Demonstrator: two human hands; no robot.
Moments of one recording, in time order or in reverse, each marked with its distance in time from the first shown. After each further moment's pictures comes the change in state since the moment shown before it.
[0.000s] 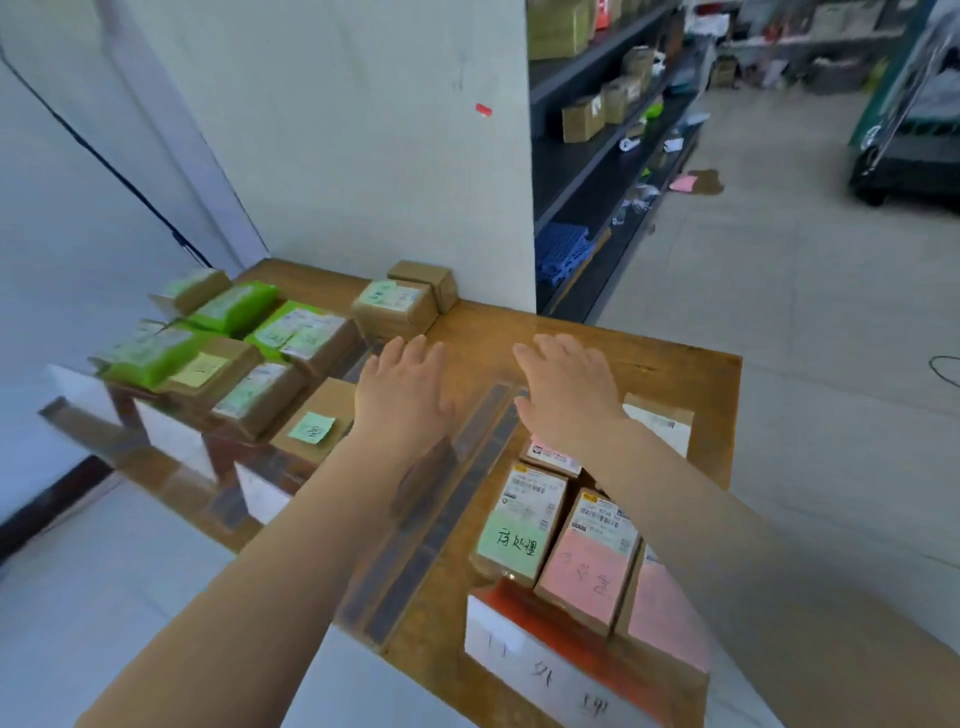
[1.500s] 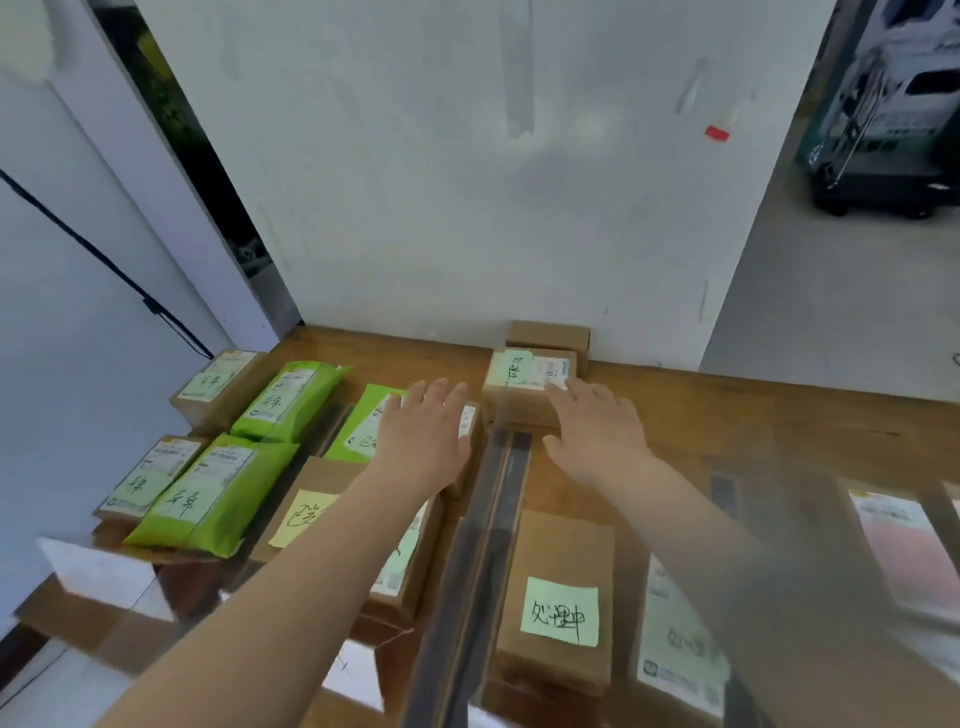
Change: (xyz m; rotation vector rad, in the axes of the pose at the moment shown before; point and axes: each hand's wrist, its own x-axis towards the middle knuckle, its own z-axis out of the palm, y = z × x) left_hand 0.215 -0.351 0.081 0.056 -0.039 0.247; right_hand 0.290 -0.242 0.090 0.048 -0.144 0.315
